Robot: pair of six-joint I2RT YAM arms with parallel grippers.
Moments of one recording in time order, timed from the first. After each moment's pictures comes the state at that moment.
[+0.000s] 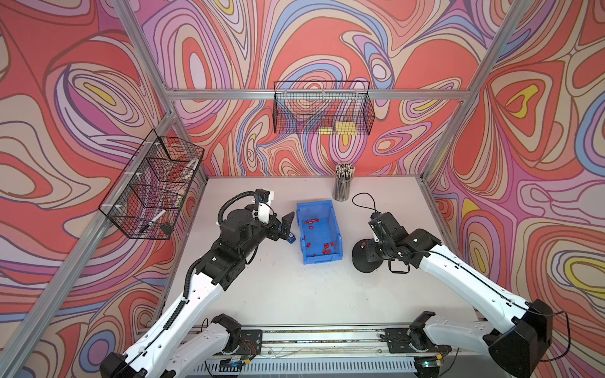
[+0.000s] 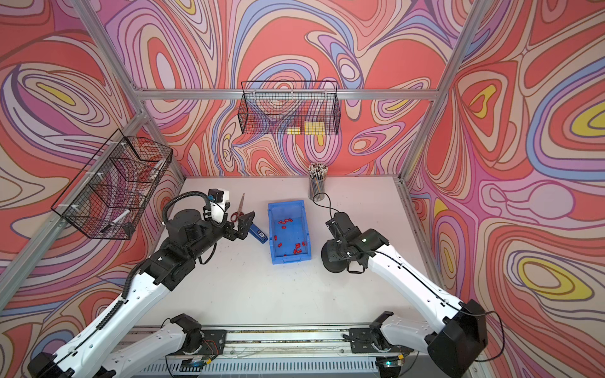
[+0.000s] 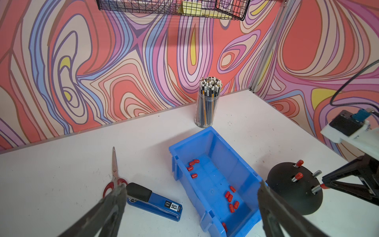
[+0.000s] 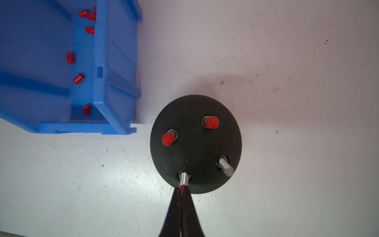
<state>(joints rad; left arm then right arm) -0.48 0.93 0.90 -0.21 0.01 -0.11 0.57 1.19 1.04 -0.95 0.17 0.41</state>
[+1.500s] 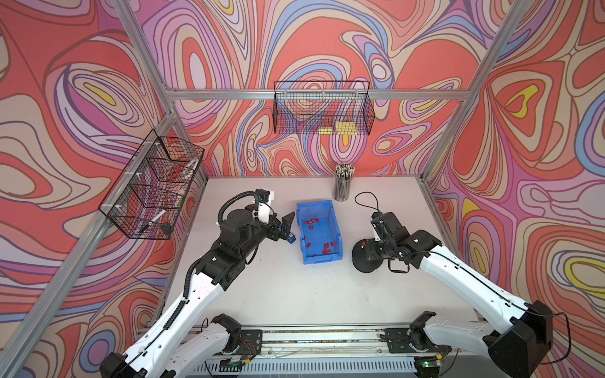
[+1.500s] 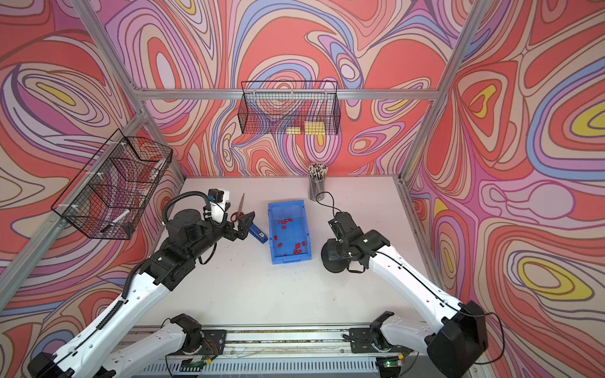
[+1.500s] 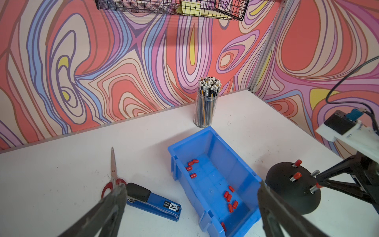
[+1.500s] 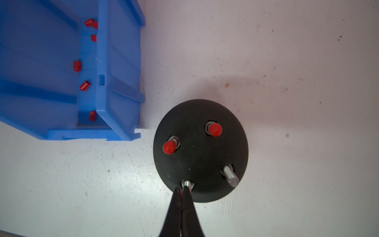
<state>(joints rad) -0.48 0.93 0.90 -0.21 0.02 -0.11 0.54 1.19 1.00 -0.88 0.12 0.41</state>
